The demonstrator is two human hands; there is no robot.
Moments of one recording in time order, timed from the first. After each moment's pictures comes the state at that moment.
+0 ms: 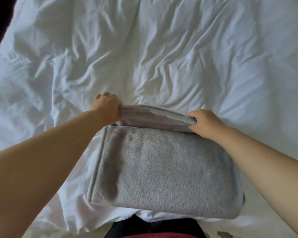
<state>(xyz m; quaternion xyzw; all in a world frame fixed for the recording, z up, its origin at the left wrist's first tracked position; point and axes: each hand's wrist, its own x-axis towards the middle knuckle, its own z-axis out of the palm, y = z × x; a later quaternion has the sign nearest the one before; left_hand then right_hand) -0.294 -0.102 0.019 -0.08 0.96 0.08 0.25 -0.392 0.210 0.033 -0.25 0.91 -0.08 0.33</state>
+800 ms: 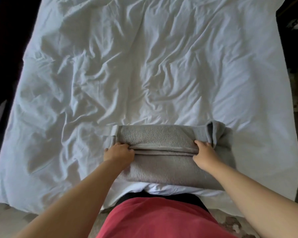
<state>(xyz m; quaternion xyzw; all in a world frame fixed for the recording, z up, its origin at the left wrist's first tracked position) -0.119 -0.019 0.031 -0.25 0.86 0.20 0.39 -0.228 0.260 0.037 0.01 0.91 -0.05 0.41</state>
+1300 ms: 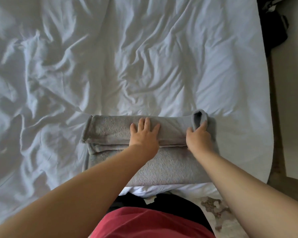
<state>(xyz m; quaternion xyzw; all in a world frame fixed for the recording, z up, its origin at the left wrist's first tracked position) -0.210 0.078 0.030 0.00 0.93 0.15 0.33 -0.263 0.247 0.038 0.24 0.94 -0.11 0.23</state>
